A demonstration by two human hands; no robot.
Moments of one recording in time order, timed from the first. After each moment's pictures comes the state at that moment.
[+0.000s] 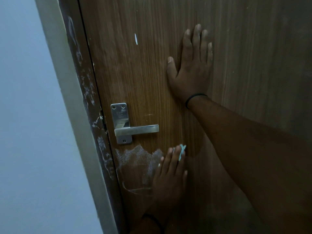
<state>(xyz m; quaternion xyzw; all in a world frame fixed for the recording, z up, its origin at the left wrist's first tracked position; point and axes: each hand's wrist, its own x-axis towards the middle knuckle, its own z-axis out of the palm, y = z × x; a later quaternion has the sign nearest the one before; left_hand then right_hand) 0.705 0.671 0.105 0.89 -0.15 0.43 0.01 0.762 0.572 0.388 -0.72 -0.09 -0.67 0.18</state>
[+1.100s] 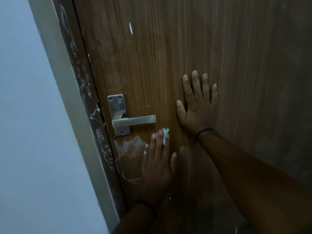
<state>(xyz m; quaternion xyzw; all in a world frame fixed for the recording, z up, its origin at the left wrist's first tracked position) 0.704 0.692 0.124 0.90 -0.07 0.44 0.04 0.770 0.535 0.261 -0.79 -0.12 -0.59 0.12</state>
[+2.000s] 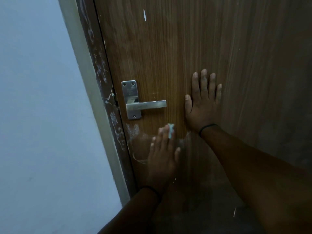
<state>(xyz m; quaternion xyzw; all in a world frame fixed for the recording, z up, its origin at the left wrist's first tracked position) 0.678 0.705 0.105 0.92 -0.11 0.38 0.06 0.749 0.547 0.236 -0.82 -0.10 -0.55 0.15</state>
